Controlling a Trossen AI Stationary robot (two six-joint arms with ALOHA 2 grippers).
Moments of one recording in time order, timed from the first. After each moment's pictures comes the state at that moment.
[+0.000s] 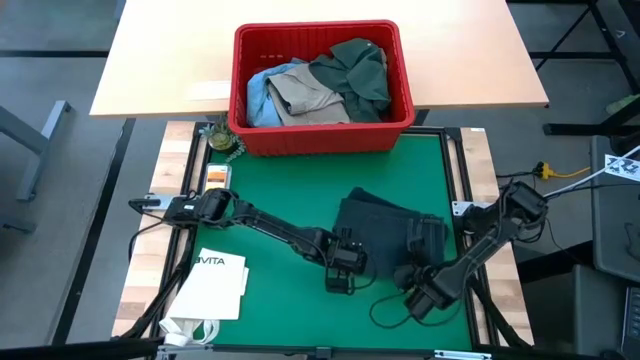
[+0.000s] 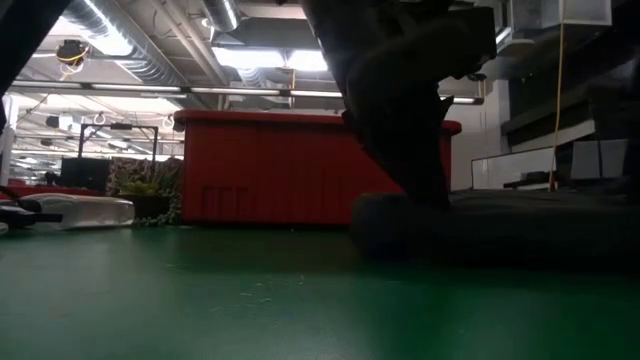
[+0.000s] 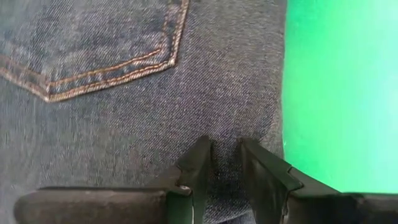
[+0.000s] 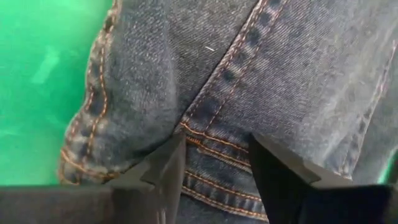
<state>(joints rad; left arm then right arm) -0.27 2.31 1.87 -0.72 -0.21 -0.15 0.81 1.71 0.96 -1.02 0.43 0.60</state>
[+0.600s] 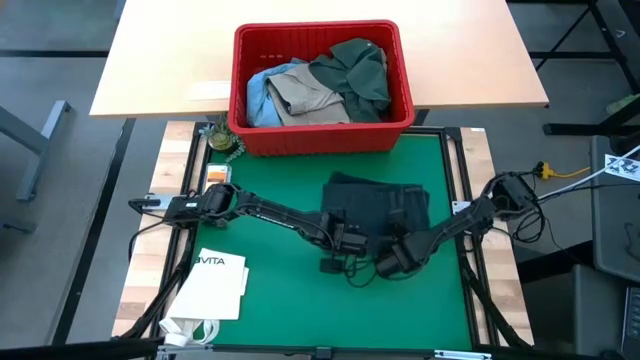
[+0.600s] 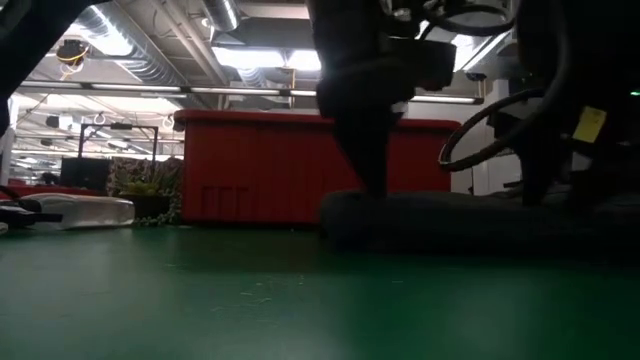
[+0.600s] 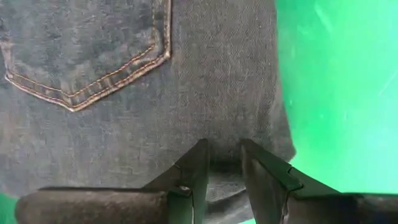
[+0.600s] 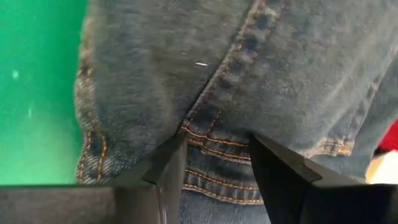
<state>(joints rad) -0.19 2.31 2.01 -1.05 -0.27 -0.10 0.46 1.71 0.95 -0.99 0.48 0.24</state>
